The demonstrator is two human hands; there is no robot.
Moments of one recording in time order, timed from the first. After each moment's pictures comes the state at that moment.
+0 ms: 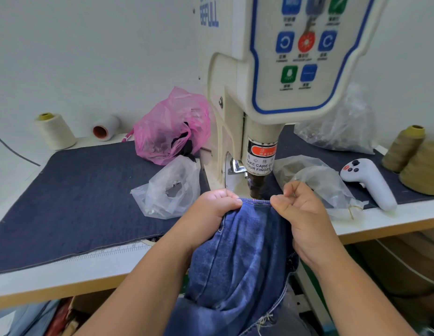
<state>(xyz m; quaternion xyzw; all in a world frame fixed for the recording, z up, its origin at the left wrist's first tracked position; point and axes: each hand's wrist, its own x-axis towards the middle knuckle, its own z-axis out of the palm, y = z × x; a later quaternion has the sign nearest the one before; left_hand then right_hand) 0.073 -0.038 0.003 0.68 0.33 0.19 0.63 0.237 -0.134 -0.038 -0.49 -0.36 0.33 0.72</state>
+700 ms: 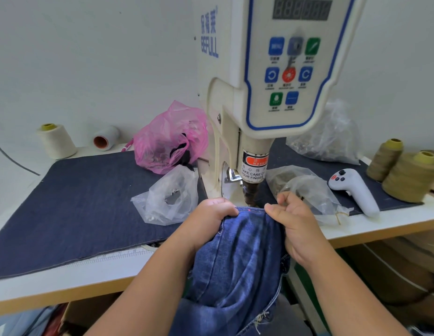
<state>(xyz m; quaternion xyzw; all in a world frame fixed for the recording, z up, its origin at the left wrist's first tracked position) 0.079 -0.036 0.003 0.69 0.34 0.17 0.62 0.245 -0.133 -0.040 -0.51 -0.32 0.37 0.71</state>
